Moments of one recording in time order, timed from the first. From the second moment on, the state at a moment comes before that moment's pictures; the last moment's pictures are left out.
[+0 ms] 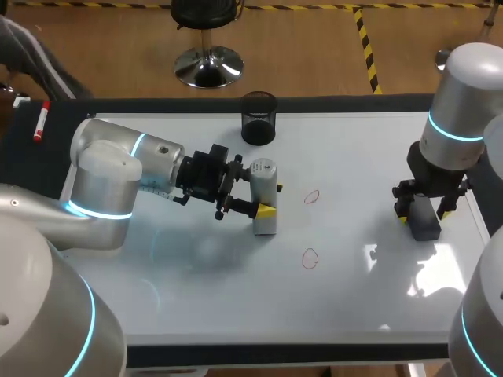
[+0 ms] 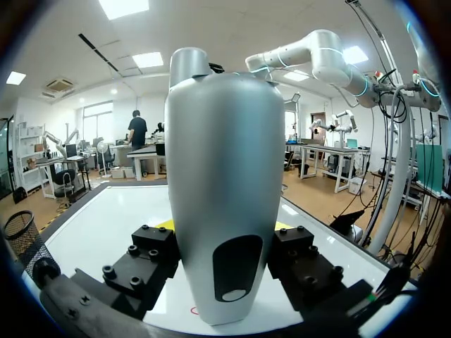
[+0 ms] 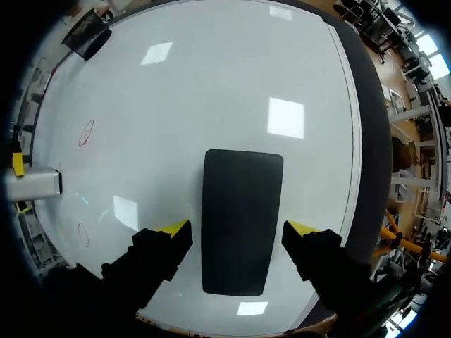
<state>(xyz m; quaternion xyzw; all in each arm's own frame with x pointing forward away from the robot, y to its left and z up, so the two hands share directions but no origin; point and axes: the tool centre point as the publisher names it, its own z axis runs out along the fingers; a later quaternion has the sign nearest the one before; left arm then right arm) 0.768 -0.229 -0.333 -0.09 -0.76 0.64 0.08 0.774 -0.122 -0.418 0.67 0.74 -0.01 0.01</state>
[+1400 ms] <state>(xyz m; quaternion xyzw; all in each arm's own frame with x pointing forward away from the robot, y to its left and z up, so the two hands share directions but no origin) 0.768 -0.229 -0.333 -0.09 -0.76 0.64 0.08 0.775 -0.123 -0.402 0.68 0.74 -0.01 0.02</state>
